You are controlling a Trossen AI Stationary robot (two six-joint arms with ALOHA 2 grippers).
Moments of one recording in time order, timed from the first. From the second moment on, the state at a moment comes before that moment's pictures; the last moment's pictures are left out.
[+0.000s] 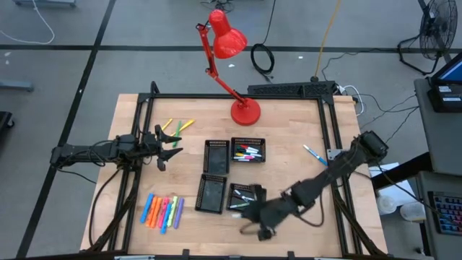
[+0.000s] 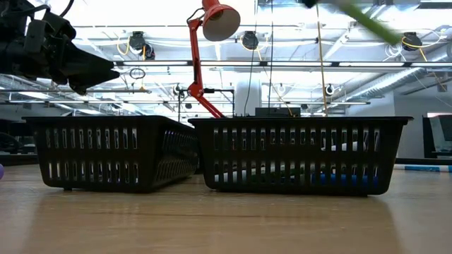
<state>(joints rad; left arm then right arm) 0.03 0.08 0.02 0.06 -0.16 -0.05 0.58 1.72 1.28 -0.27 0.29 0.30</state>
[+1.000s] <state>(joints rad) 0.03 0.08 0.02 0.06 -0.16 -0.05 0.40 1.77 1.17 -0.28 0.12 0.73</state>
